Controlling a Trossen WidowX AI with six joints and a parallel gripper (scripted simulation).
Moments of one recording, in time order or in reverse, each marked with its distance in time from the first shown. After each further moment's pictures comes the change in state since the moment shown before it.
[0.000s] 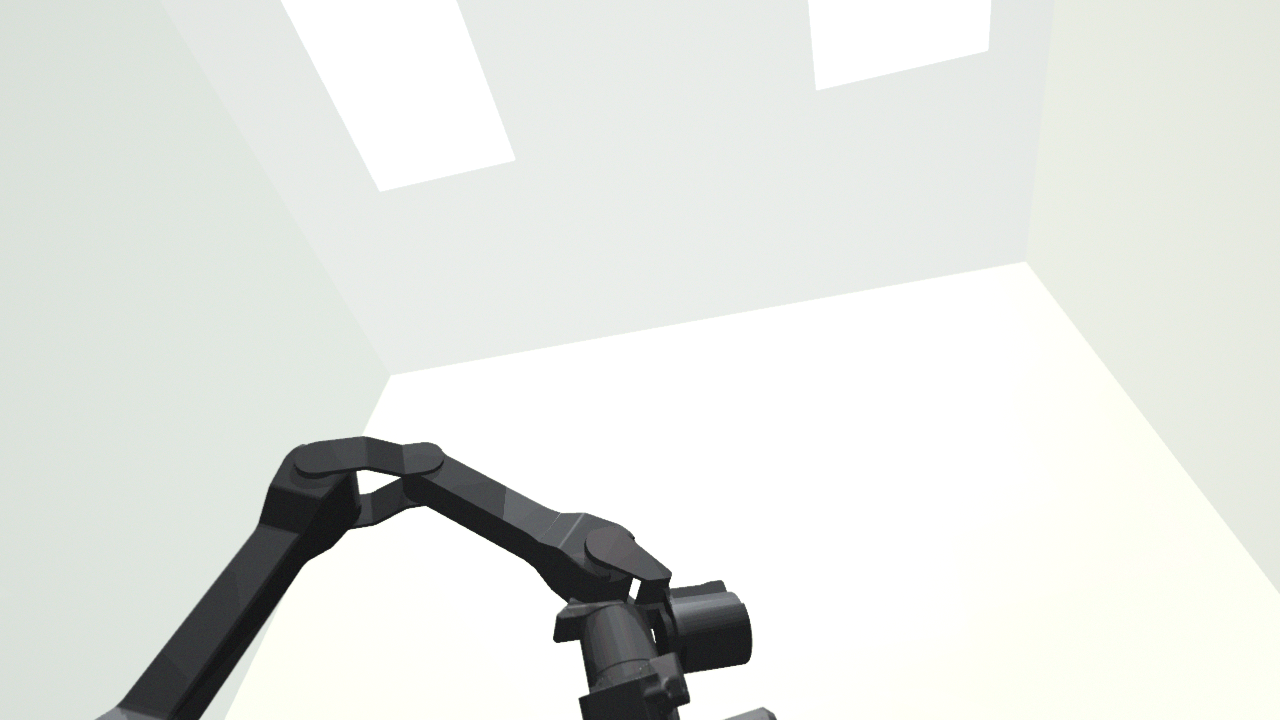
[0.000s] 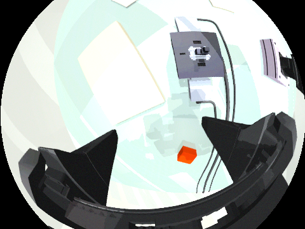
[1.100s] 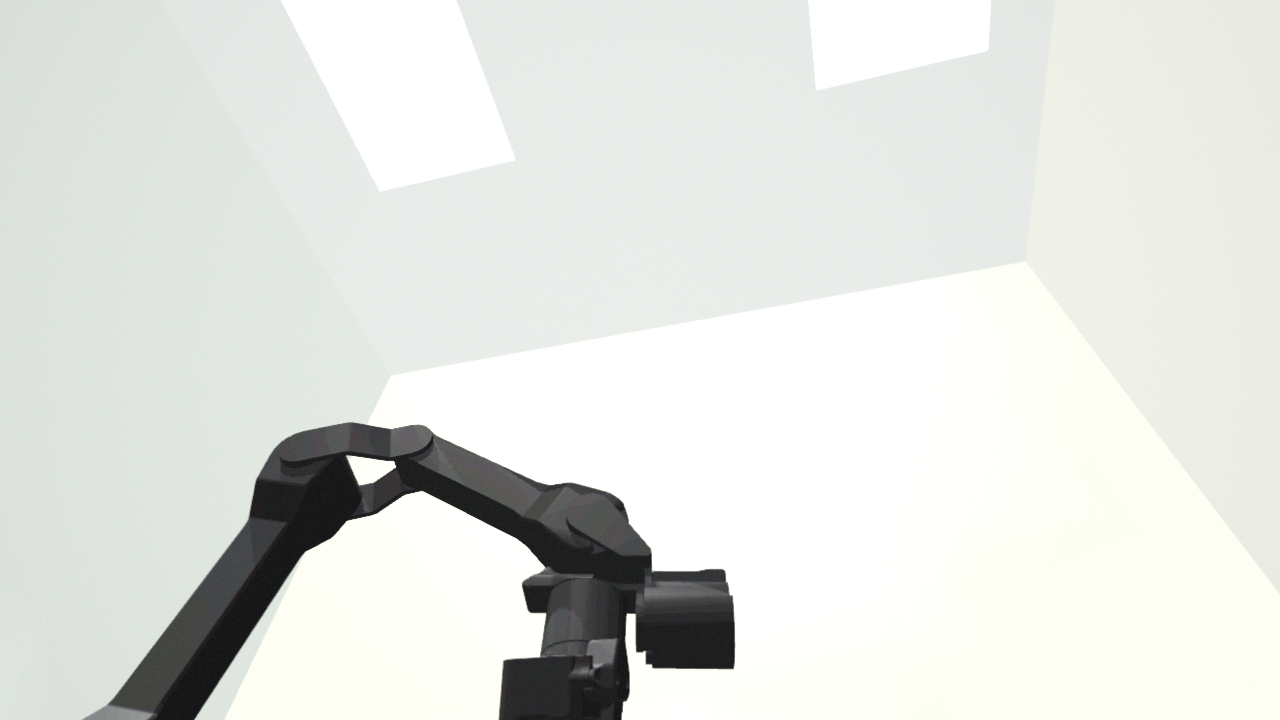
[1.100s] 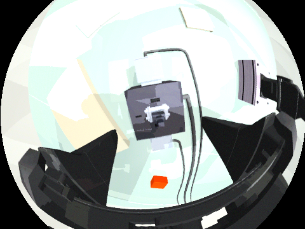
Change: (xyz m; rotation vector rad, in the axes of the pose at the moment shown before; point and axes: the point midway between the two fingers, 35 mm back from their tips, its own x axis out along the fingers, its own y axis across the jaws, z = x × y) arm 0.008 -0.053 0.078 -0.009 -0.069 -0.264
